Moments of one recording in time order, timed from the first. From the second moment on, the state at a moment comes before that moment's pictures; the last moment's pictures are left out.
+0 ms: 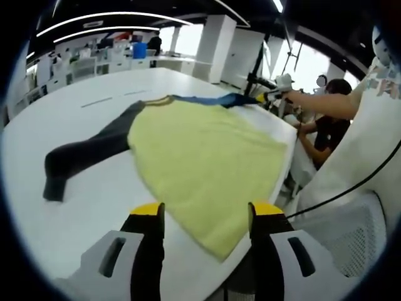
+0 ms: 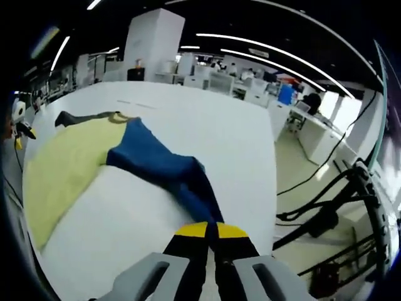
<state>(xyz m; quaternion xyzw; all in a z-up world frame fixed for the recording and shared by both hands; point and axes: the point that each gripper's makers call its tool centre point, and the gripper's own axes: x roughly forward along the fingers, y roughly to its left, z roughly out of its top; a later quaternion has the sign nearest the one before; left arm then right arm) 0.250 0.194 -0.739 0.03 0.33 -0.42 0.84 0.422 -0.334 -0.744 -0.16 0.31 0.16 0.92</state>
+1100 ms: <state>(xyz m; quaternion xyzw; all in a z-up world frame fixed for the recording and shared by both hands) 0.253 0.191 -0.743 0.03 0.34 -0.42 0.84 0.420 -0.388 -0.746 -0.18 0.36 0.12 0.91</state>
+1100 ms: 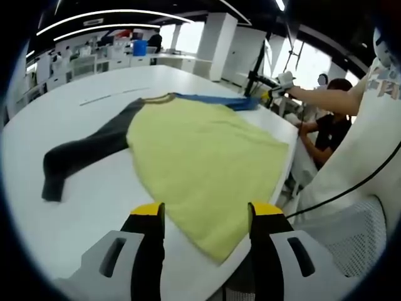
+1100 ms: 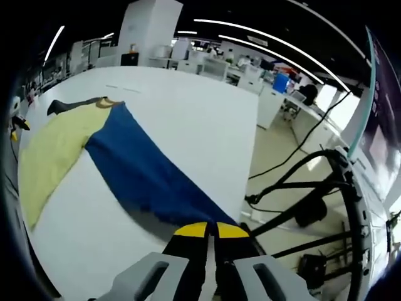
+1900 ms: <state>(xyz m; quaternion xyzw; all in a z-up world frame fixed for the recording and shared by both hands) 0.254 0.186 -0.743 0.04 0.34 -0.43 0.84 0.398 -0.387 -0.763 -0.01 0.34 0.05 0.94</state>
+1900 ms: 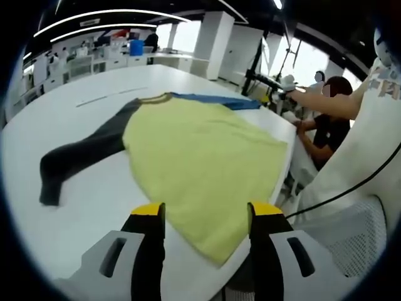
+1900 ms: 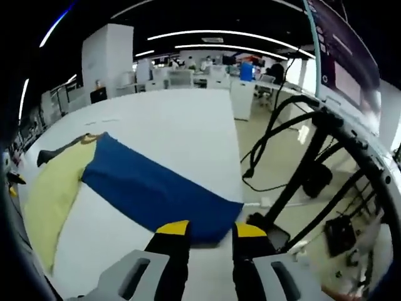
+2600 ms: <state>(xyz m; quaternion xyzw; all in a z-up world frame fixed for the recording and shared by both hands) 0.249 0.191 -0.744 0.03 0.34 -0.42 0.84 0.394 -0.381 -0.785 0.01 0.37 0.04 0.93</state>
